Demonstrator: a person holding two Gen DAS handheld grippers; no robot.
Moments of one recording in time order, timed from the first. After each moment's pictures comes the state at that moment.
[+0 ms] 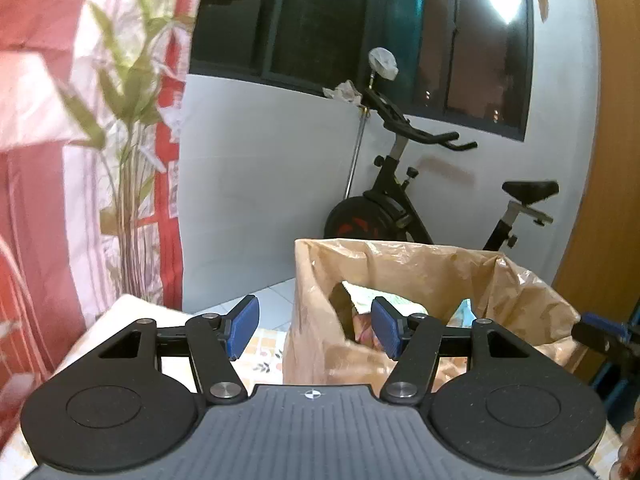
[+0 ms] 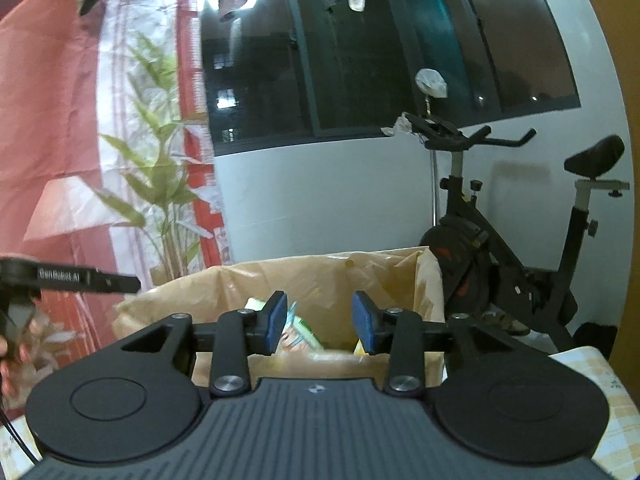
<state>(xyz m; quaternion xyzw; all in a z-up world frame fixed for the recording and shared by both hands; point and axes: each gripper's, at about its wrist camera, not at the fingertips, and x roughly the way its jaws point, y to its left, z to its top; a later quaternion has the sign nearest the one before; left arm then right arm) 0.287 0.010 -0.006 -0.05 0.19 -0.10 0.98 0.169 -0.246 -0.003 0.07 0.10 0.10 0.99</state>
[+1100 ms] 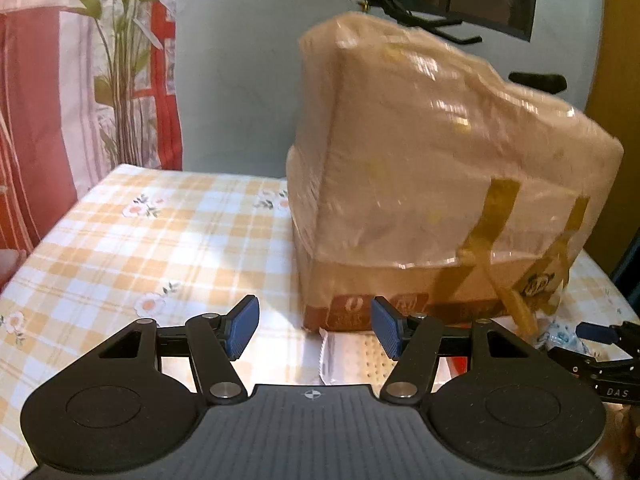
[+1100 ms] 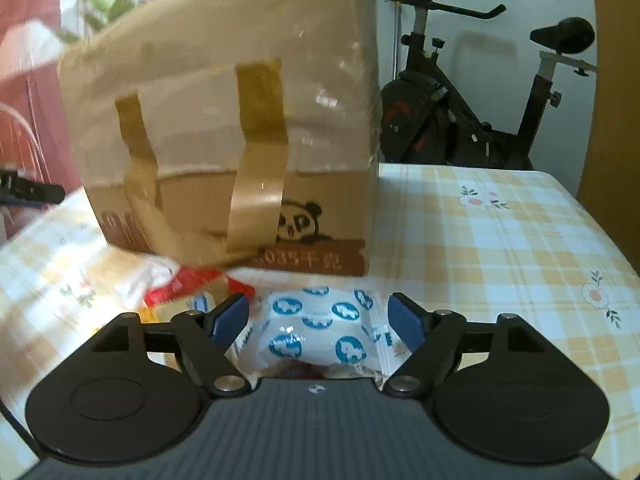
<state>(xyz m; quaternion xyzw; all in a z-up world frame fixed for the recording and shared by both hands) 0.260 0.006 -0.127 -0.01 0.32 -0.10 0.94 0.136 -0.251 -0.152 0.03 0.31 0.05 0.95</state>
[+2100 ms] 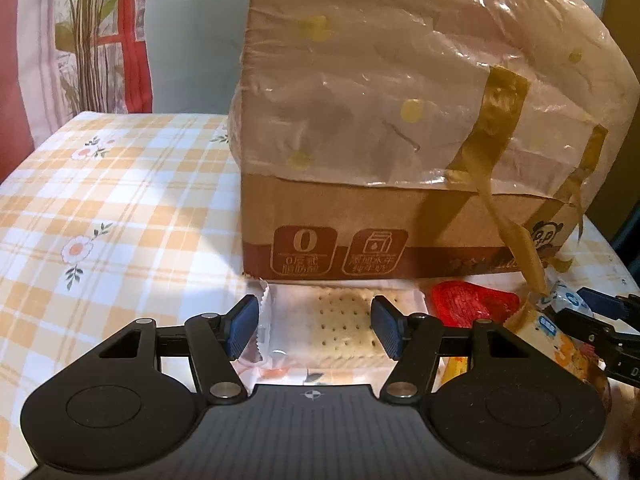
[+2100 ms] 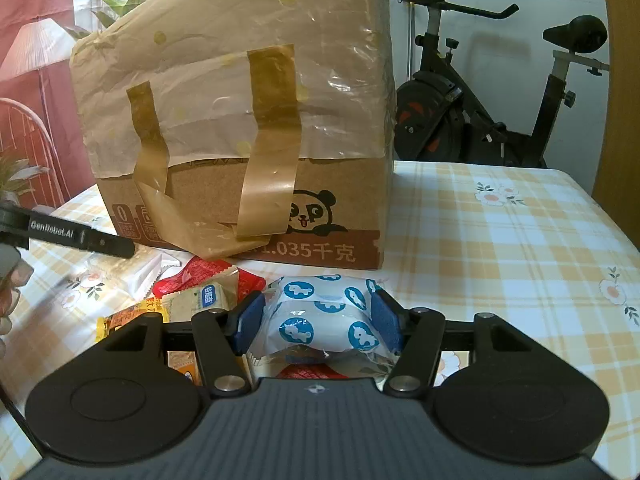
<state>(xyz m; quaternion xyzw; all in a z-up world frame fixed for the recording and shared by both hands) 0.278 -0.025 -0.175 -0.02 0.38 -0.12 0.91 0.134 -0.252 -0.158 0.05 0.30 0.07 0.95</state>
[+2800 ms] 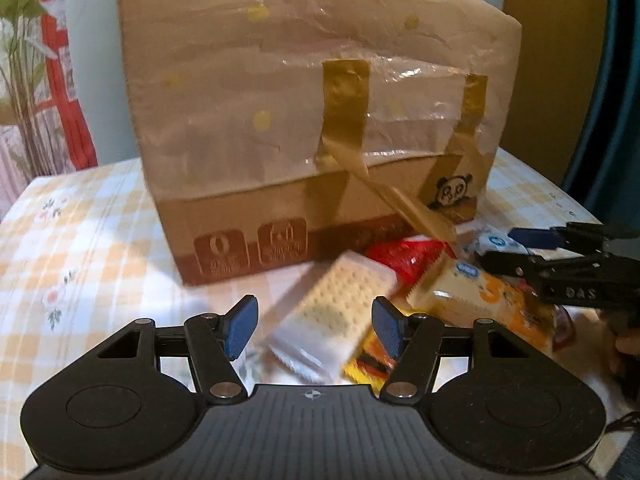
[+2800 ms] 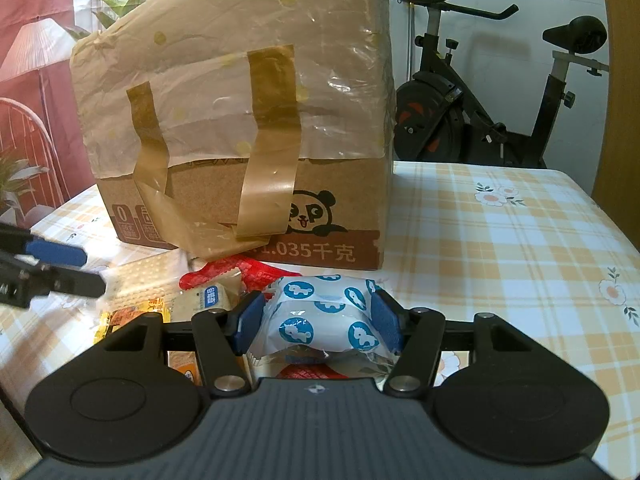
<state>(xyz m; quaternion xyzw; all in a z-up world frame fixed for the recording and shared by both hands) 0.245 -0.059 -0.157 0.08 0.35 -0.21 0.91 0.134 -0.251 -0.159 0.05 0.30 0.07 0.95</state>
